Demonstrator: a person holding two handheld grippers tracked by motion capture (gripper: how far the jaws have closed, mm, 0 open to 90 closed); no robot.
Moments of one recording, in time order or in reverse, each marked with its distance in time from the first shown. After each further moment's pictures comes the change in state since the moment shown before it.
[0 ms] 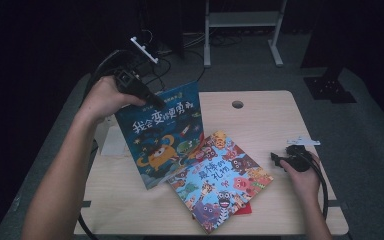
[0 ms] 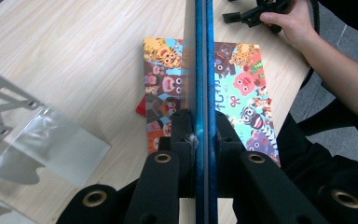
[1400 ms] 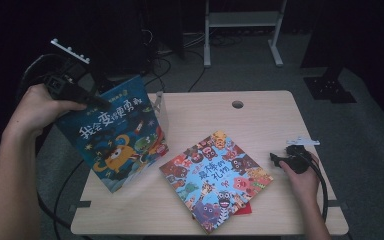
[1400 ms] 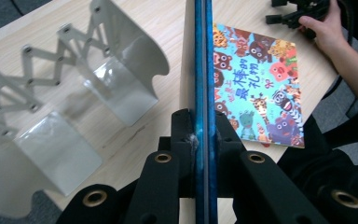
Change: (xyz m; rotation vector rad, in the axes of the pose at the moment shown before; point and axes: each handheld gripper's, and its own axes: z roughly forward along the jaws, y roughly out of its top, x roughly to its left) left arm 0.033 -0.099 -0.083 -0.102 0.123 -0.141; right arm 0.001 0.000 0.001 0.002 0.004 -0.003
